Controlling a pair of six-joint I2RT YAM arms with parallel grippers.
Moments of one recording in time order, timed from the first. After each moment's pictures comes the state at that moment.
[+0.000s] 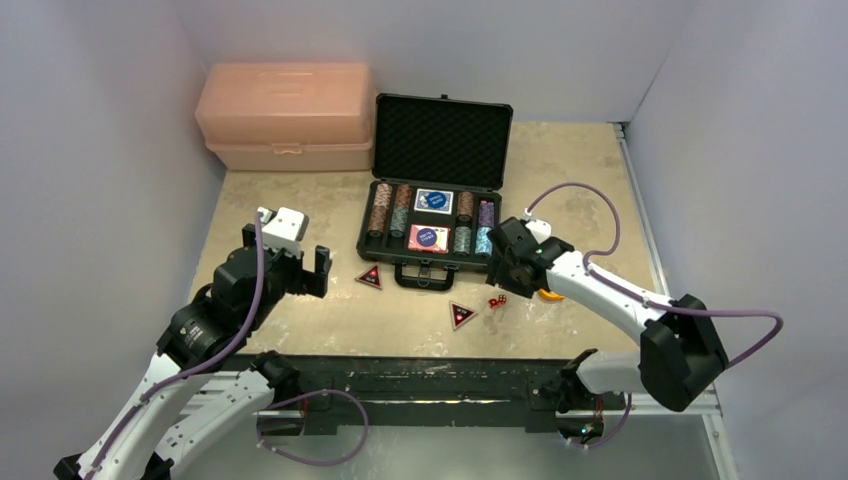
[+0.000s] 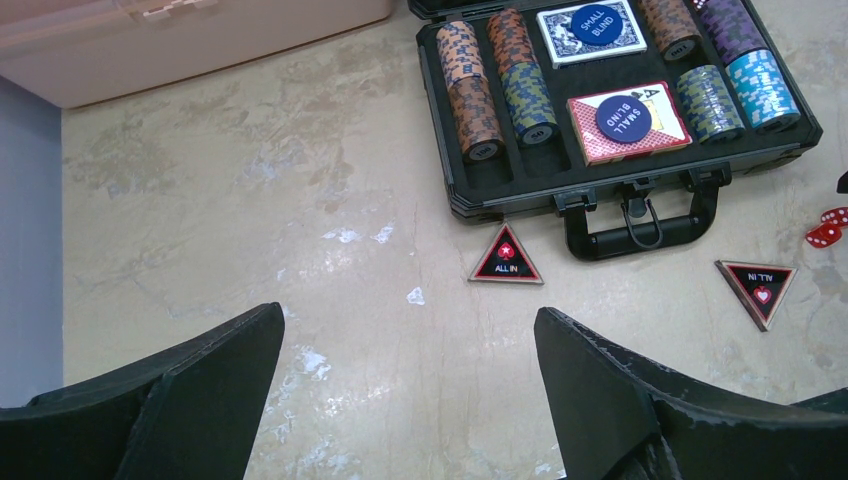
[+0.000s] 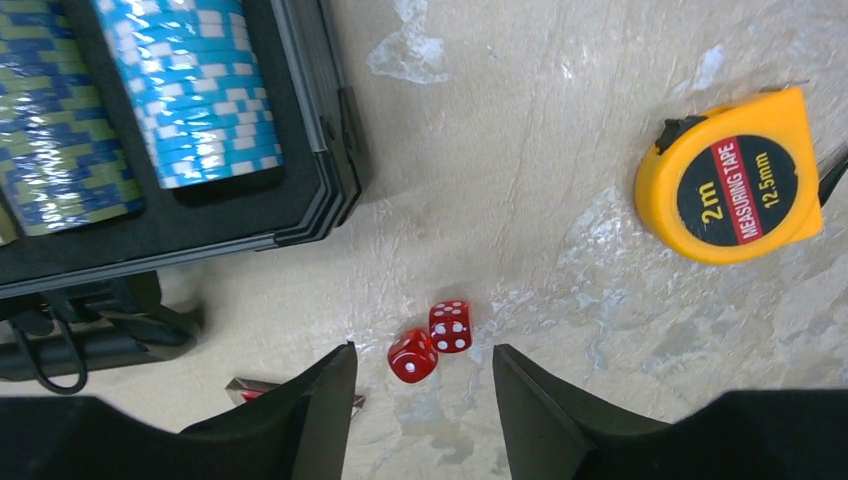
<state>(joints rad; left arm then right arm) -0.64 0.55 0.92 -0.79 -0.35 -0.09 0.62 1.29 0.83 -0.71 0.32 0.93</state>
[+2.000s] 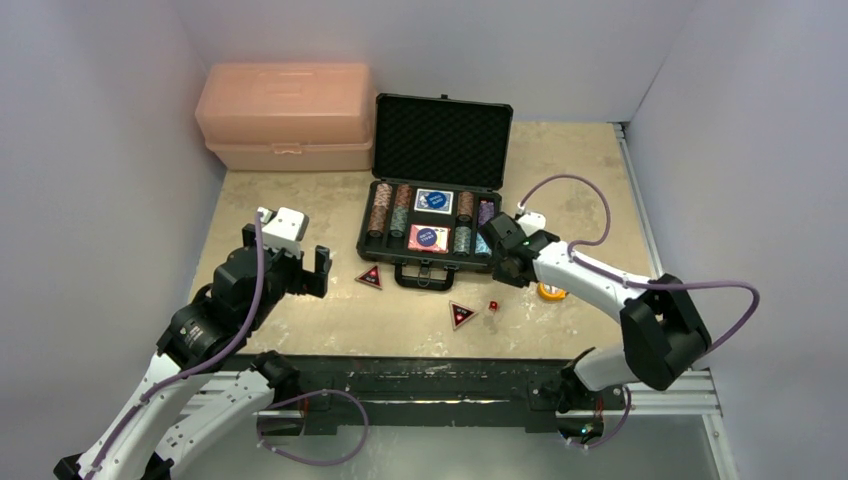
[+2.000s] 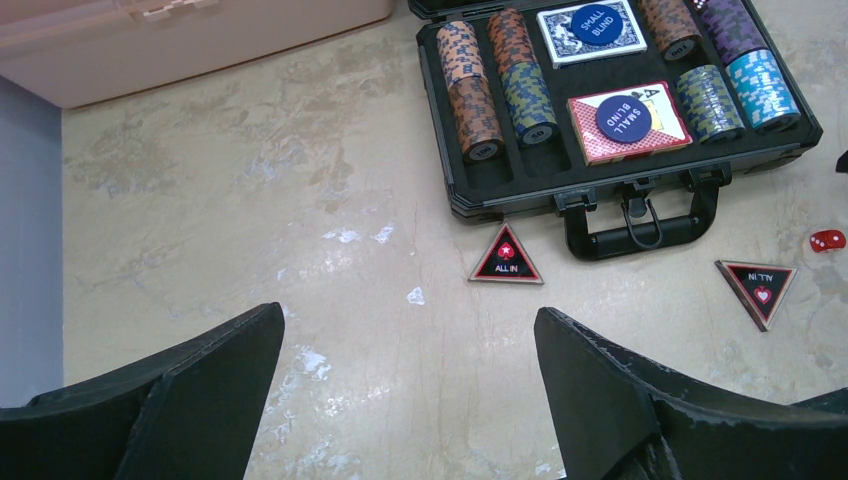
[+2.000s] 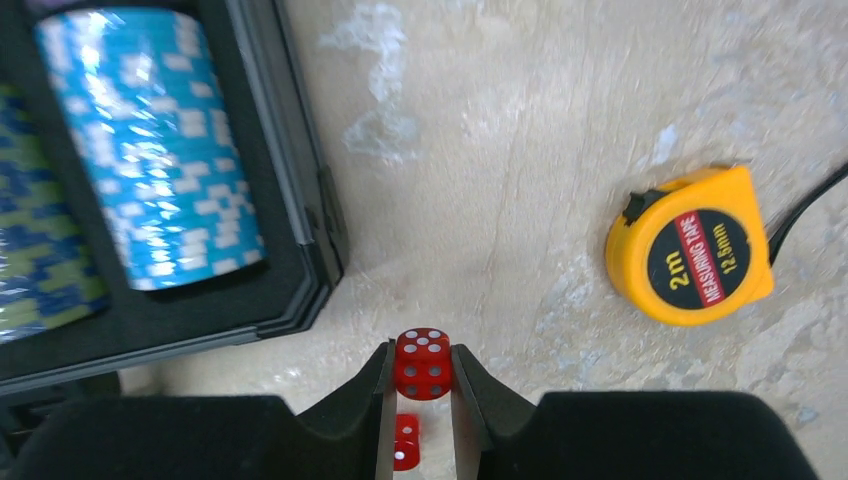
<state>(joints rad) -0.64 0.55 0.92 -0.79 -0.35 -0.09 0.62 1.43 0.85 -0.67 0.42 0.91</state>
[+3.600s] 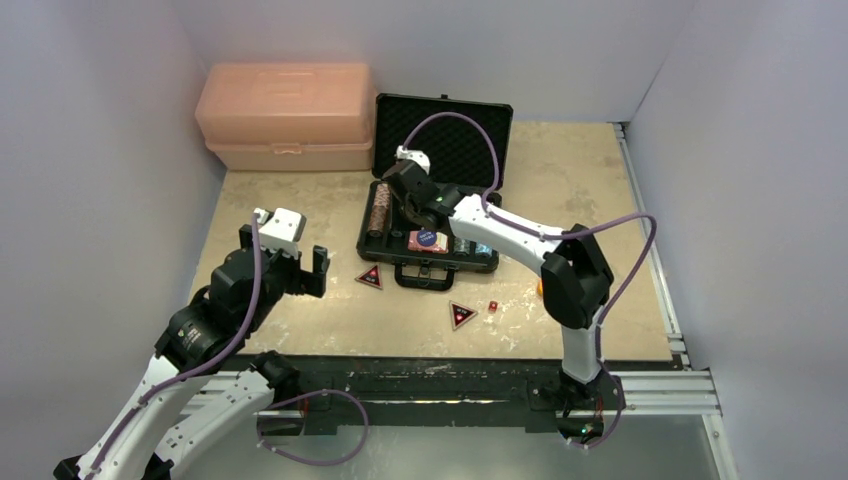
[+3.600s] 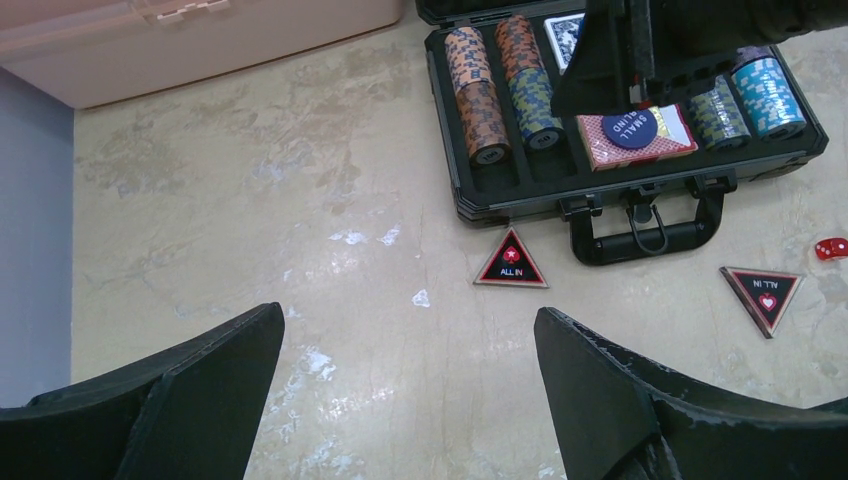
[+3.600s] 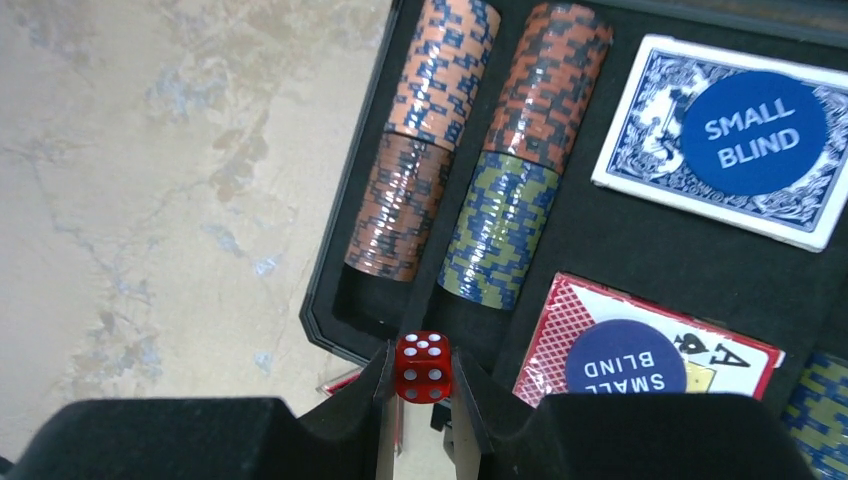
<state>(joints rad) -0.64 0.54 0.92 -0.79 -0.37 -0.09 0.84 1.92 1.63 -0.50 0.24 0.67</state>
